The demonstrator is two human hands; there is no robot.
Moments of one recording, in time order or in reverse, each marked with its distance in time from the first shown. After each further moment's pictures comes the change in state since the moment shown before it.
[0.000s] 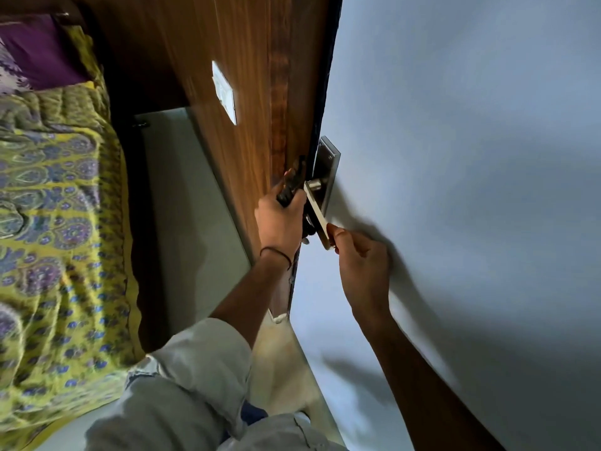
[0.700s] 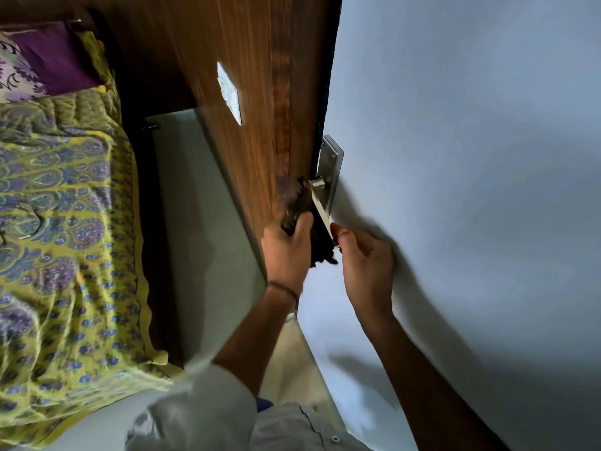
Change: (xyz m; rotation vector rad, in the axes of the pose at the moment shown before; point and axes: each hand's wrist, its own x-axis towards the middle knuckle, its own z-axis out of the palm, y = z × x) left_hand -0.031 -0.030 -0.005 -0.090 -0.006 -0.046; right_hand 0.000 0.001 0.000 0.039 -0.012 -0.074
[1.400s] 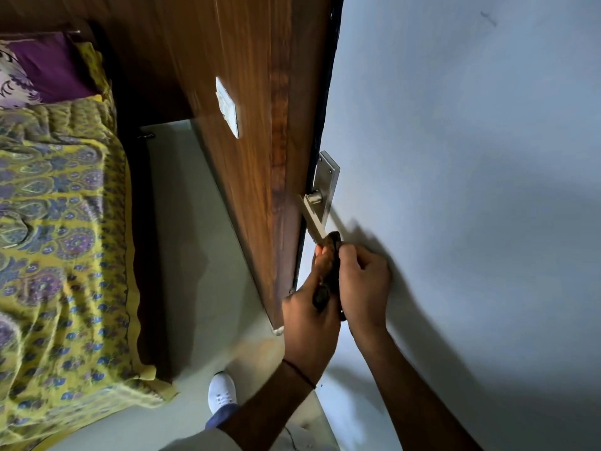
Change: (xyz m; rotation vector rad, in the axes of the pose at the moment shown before) left_hand -0.070 -0.026 -0.003 0.215 -0.171 0.313; right_hand -0.002 -0.008 -0.001 0.017 0.034 0.040
